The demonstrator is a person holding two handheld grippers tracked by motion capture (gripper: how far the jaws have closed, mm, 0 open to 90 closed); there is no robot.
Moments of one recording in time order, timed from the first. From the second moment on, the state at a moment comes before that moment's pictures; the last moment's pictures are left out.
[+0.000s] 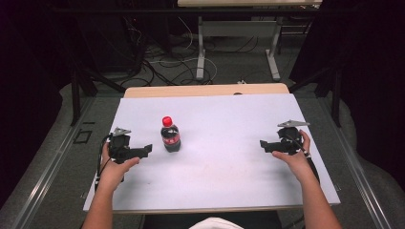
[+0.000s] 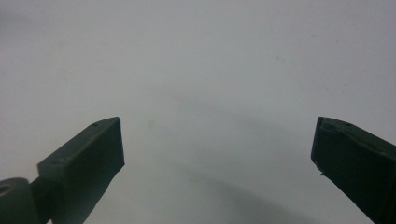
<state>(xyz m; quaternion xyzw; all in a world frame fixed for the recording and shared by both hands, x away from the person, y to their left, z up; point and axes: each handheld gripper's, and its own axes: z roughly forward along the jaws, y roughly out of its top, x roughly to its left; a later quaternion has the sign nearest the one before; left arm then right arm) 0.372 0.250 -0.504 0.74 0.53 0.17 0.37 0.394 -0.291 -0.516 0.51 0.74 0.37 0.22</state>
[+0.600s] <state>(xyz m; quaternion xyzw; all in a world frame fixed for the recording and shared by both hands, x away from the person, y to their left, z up) 0.356 0.228 -0.477 0.74 0.50 0.17 0.42 0.378 -0.290 -0.494 0.50 0.73 0.39 0.26</state>
